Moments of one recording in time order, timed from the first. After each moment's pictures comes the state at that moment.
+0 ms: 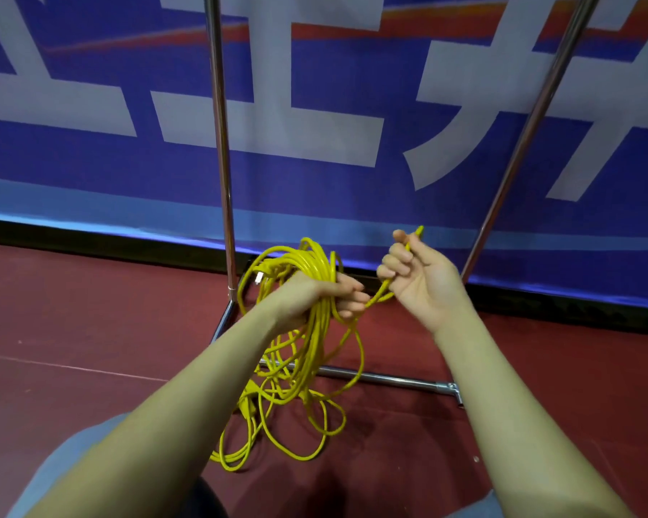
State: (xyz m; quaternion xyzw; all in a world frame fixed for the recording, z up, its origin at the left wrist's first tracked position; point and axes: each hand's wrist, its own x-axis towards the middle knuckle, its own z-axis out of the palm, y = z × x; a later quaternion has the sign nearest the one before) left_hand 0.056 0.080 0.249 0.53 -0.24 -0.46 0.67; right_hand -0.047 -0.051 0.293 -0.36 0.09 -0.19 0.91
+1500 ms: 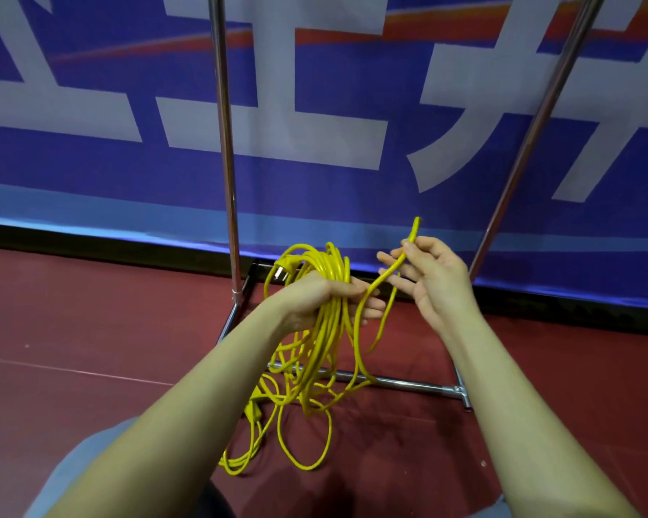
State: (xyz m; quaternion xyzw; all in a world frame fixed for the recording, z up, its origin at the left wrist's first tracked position) left_hand 0.053 0.081 0.267 0.52 -0.25 -0.52 0.62; right_hand -0.049 -0.053 0.290 -0.51 0.16 -0.29 0.79
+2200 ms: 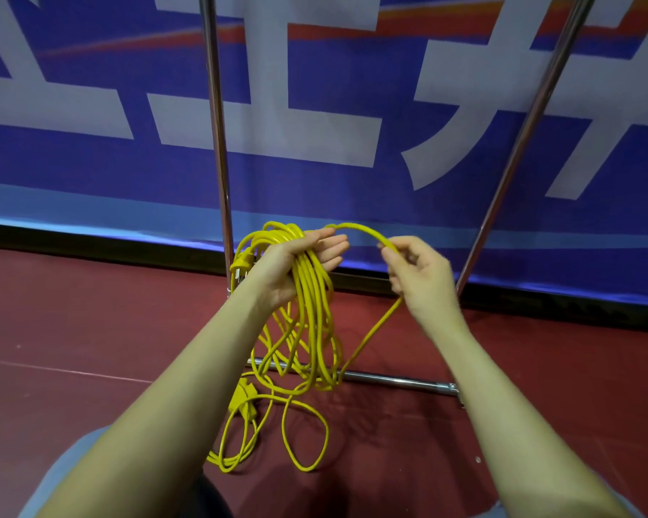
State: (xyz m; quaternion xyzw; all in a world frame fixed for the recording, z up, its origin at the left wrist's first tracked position) left_hand 0.076 0.084 0.284 0.38 -0.12 -0.42 0.81; right_hand -0.052 -0.051 0.277 -0.73 0.13 -0.34 0.58
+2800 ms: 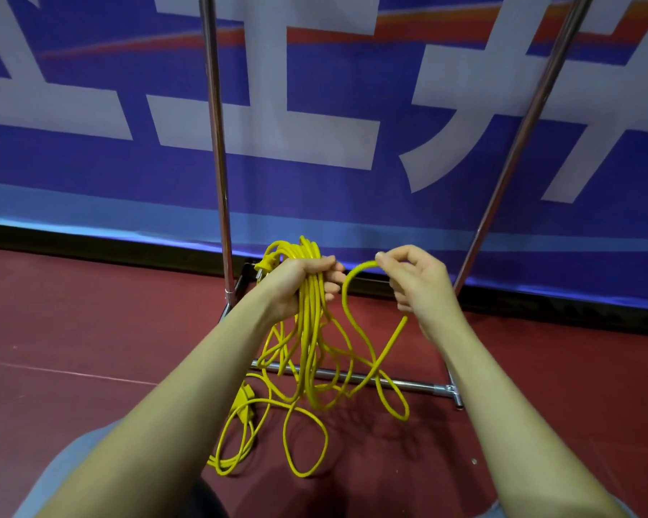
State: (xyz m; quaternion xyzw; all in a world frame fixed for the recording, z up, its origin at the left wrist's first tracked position) left_hand 0.066 0.080 0.275 0.53 -0.14 -0.45 0.70; right_hand -0.057 -0.054 0.279 -0.72 0.17 -0.26 0.62
